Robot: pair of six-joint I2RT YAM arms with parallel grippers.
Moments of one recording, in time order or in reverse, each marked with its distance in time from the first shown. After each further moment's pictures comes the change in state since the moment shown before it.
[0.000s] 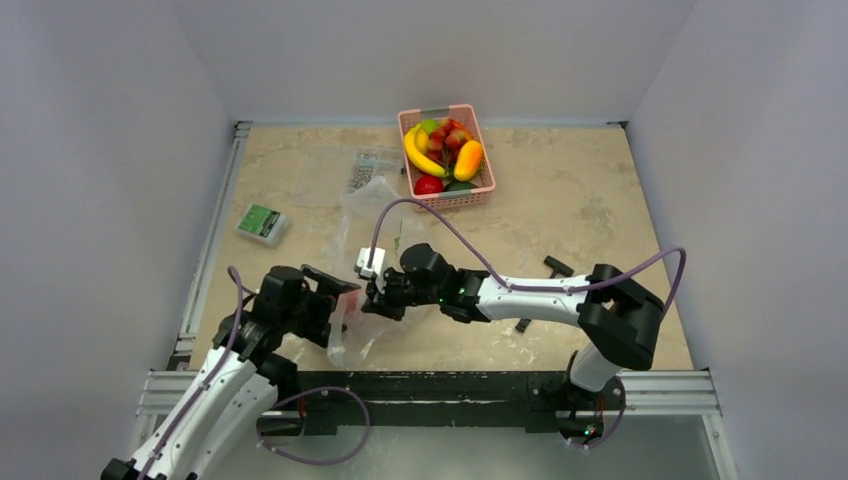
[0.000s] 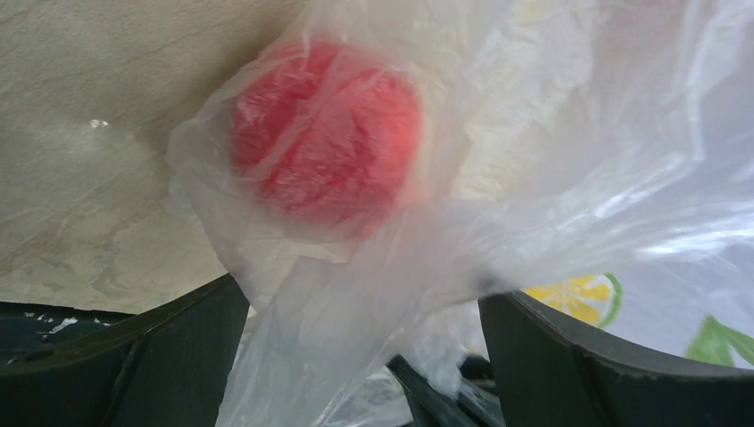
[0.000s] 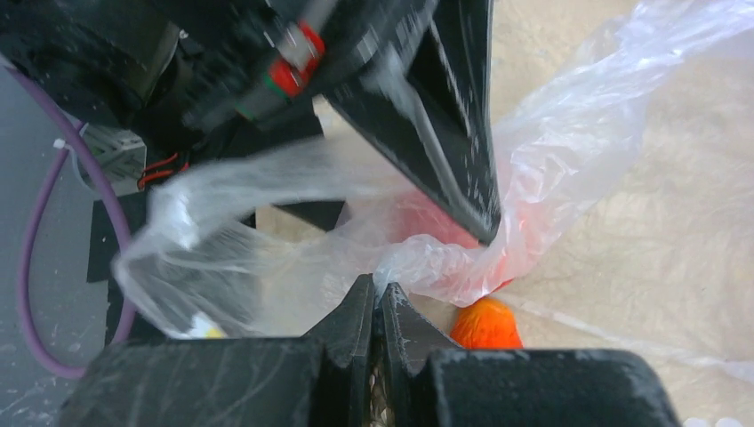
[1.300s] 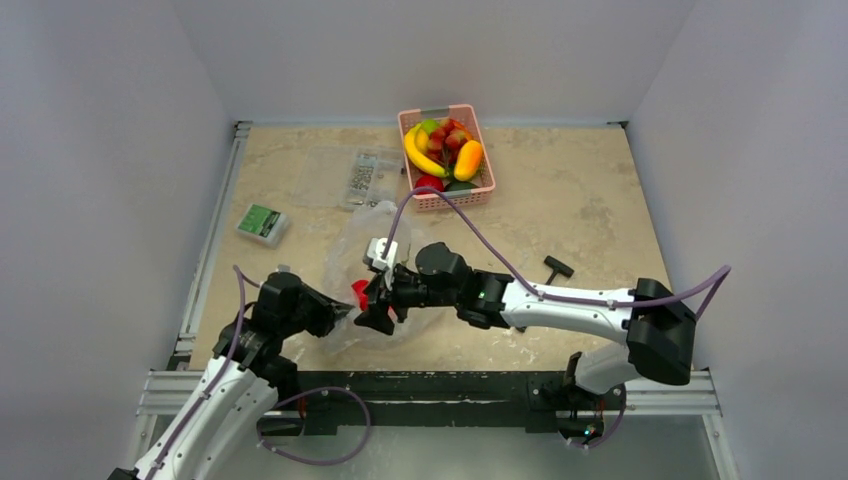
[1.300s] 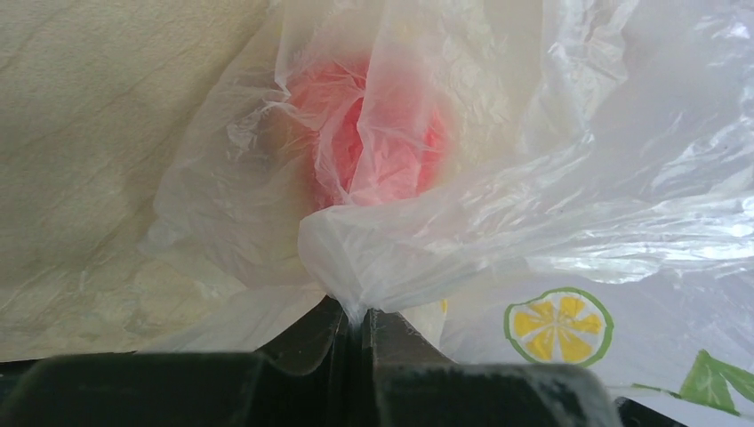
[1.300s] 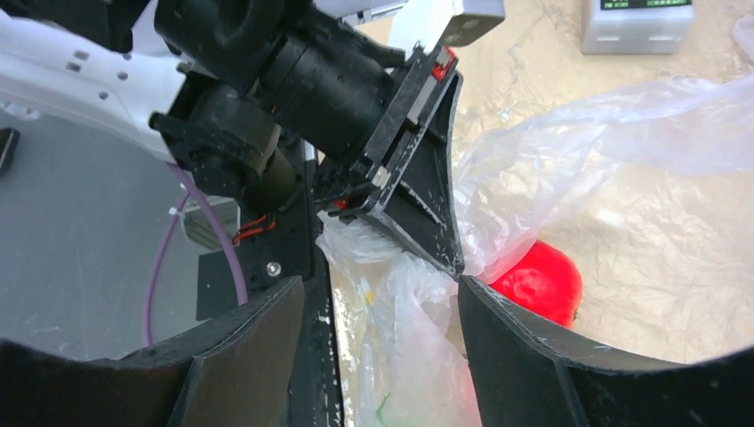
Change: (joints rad) left arm 0.004 -0.106 -0.068 0.070 0.032 0.180; right arm 0.047 -0.163 -0.016 -0.023 0.024 0.130
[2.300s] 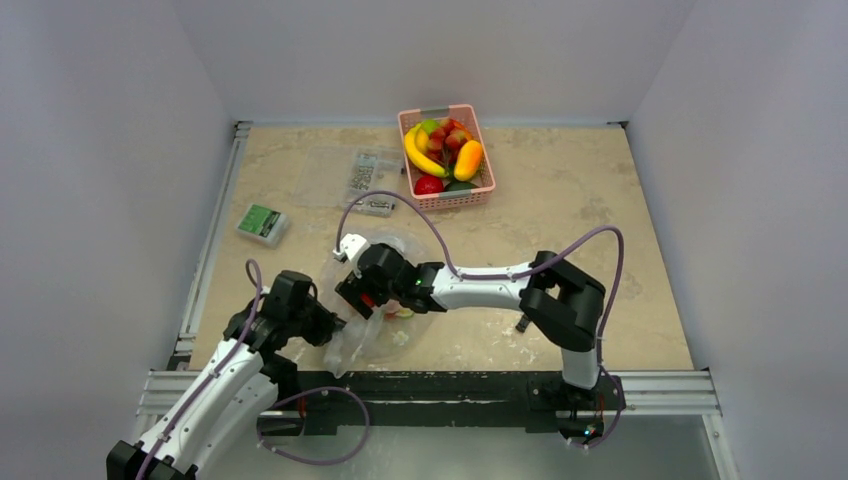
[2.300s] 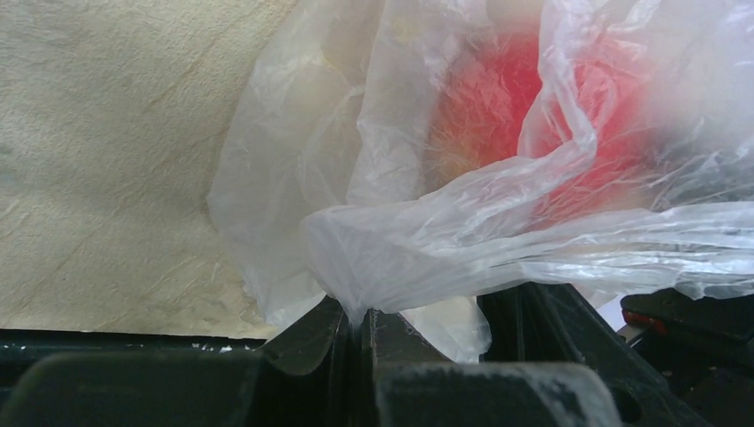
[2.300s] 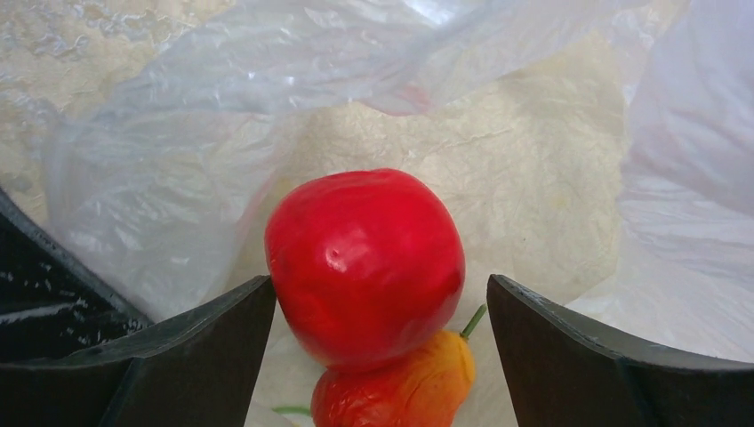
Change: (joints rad) left arm 0.000 0.153 0.000 -0.108 -0.039 0.107; right arm -0.017 0.439 0.279 -0.230 0.451 0.002
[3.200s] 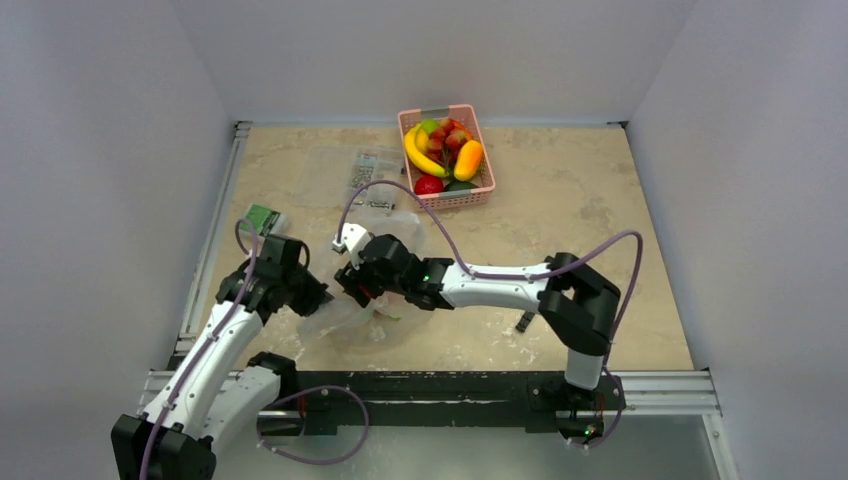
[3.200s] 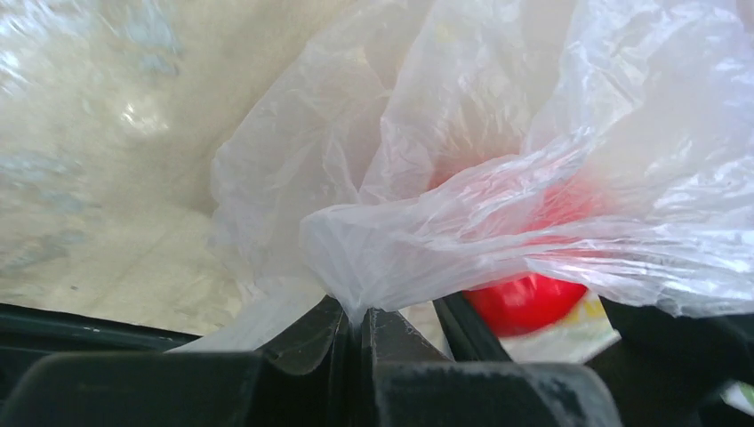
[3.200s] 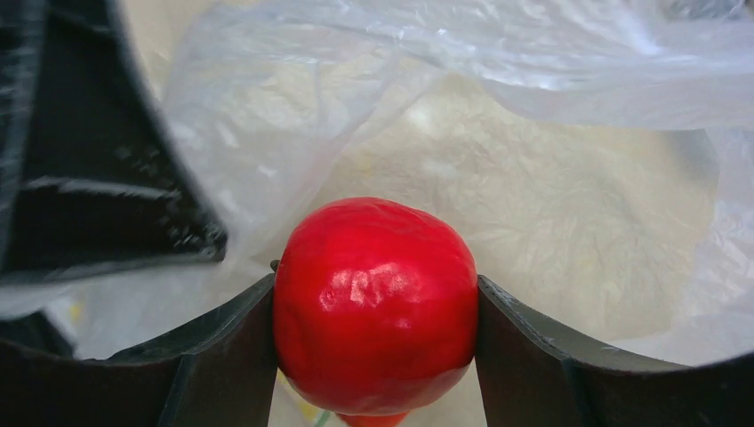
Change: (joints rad) left arm 0.105 0.209 0.263 -0.094 -0.073 0.176; right arm -0.002 -0.026 0.024 0.068 -0.036 -0.042
